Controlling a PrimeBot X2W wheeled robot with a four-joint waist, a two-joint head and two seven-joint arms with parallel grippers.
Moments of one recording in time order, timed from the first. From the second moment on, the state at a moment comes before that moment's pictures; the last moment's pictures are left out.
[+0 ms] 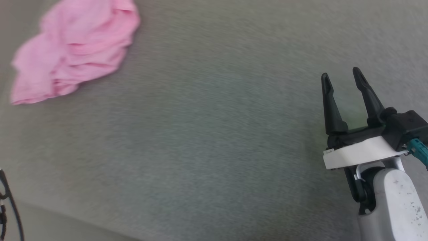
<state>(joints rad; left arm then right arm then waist) -0.70 0.50 0.19 0.32 -0.86 0.26 0.32 -0.27 -0.05 0.03 -0.03 0.10 0.13 -0.12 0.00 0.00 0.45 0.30</state>
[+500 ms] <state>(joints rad) -0.55 0.59 0.22 0.32 -0.93 0.49 0.72 -0.30 -0.05 0.07 0.02 0.13 0.13 -0.19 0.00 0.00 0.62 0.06</state>
